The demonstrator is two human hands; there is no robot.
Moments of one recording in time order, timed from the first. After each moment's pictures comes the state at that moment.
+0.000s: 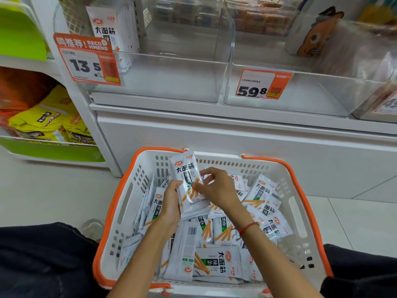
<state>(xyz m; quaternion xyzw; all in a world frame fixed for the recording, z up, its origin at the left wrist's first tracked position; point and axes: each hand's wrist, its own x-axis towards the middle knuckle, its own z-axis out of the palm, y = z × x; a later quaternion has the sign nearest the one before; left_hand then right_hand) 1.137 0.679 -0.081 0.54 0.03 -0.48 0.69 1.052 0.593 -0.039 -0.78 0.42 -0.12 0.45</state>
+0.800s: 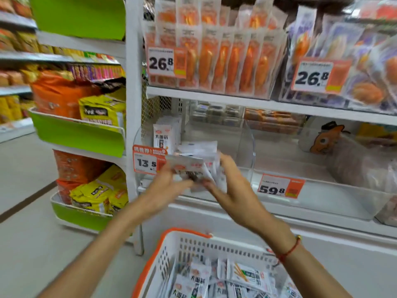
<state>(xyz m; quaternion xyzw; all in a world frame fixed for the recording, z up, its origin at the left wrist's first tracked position) 1.240 0.709 0.151 0.64 -0.47 -0.17 0.58 1.116 0.580 0.148 -0.91 -0.01 -0.33 0.27</state>
